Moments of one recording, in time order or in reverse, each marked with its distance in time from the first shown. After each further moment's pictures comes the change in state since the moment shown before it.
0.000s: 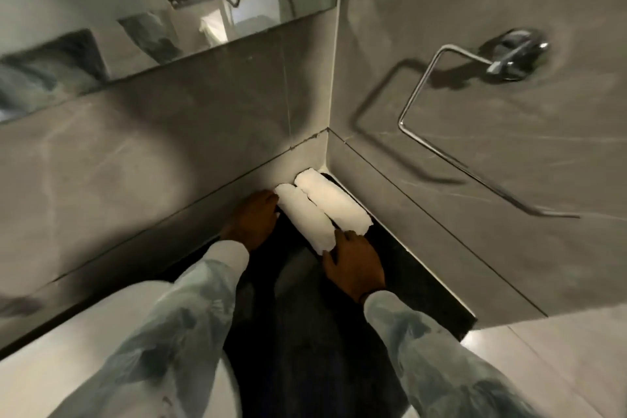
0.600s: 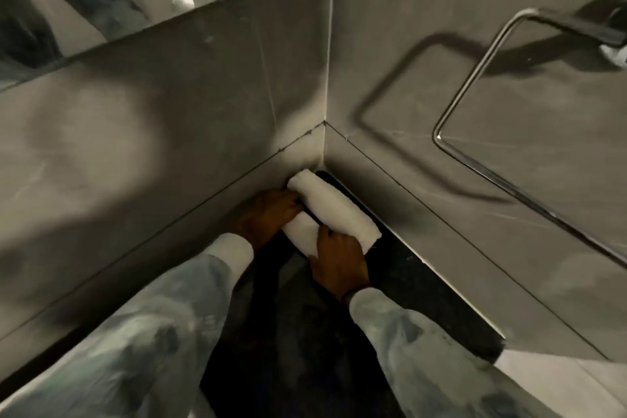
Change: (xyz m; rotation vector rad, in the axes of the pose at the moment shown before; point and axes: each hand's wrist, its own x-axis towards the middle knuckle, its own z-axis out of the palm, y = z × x) left_hand 0.087 0.008 0.032 0.073 -0.235 0.217; right_hand 0.078 -0.008 0.048 -0.138 -0.111 -0.041
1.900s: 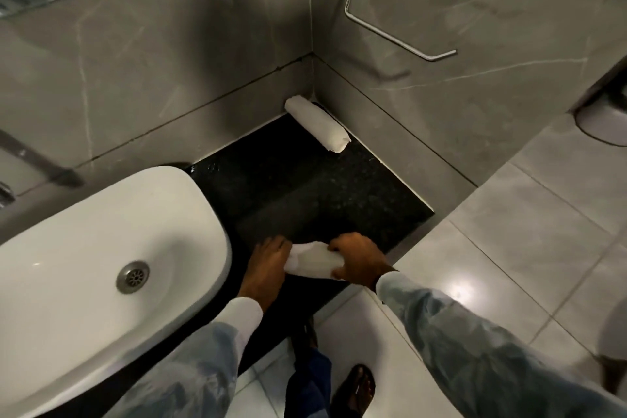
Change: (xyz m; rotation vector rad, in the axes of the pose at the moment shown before) left_hand -0.306 0.225 0.141 -0.181 0.163 -0.275; right_hand -0.281 0.084 0.016 0.142 -0.330 -0.222
